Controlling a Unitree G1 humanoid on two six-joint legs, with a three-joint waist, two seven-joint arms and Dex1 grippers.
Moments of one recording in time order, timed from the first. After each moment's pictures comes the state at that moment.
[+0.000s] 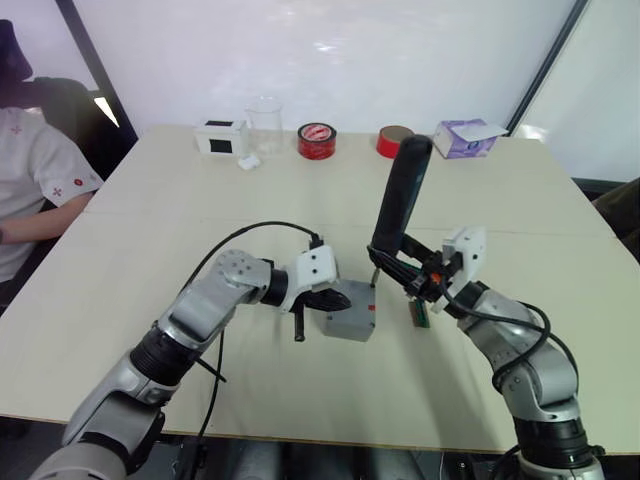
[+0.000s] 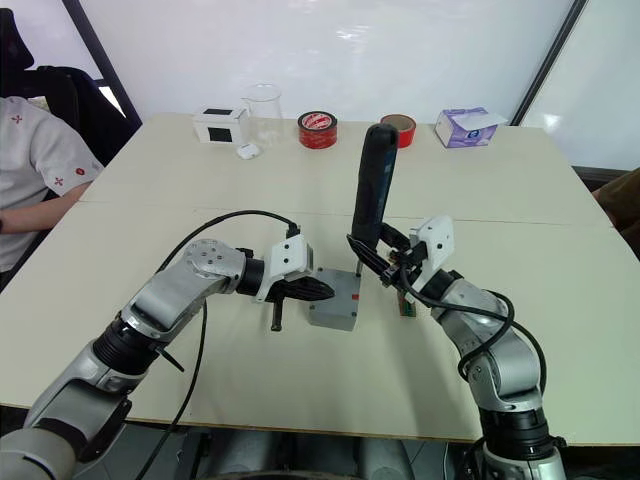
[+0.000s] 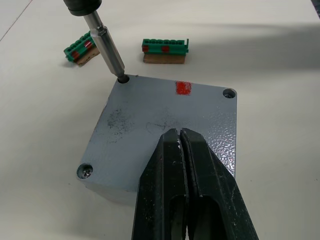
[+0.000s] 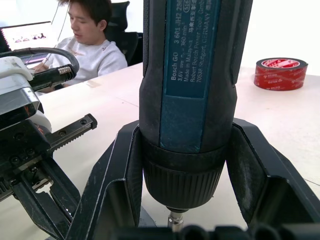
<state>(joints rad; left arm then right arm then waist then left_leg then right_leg) -0.61 0.50 -0.45 -0.16 -0.20 0.60 -1.04 -0.17 -0.40 -0.06 -0.37 0.52 0.42 0.59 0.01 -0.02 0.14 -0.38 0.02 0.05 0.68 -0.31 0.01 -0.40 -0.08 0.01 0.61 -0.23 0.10</state>
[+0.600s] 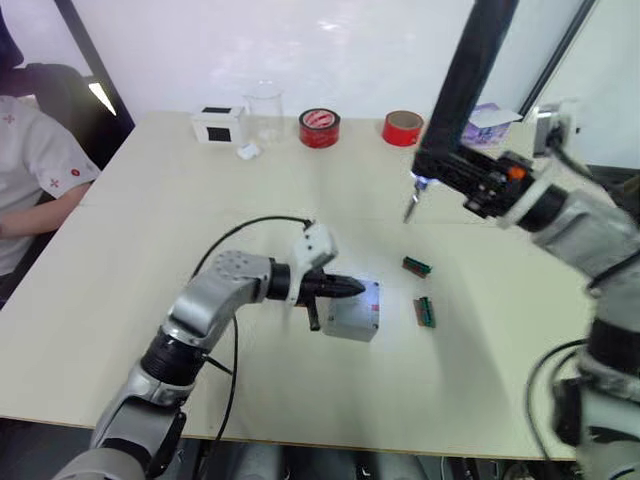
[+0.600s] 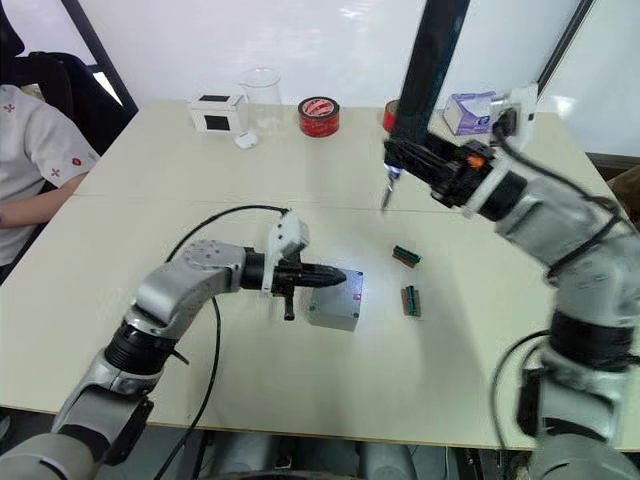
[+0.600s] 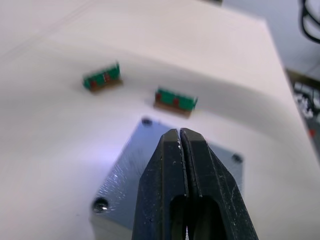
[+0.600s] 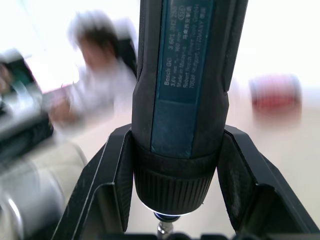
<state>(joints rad) -0.59 0.44 -0.23 -0.26 -0.43 0.78 -0.99 -0.63 -0.85 -0.36 -0.12 1.12 1.24 0.42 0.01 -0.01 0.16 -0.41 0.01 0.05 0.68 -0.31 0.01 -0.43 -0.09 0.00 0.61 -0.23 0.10</state>
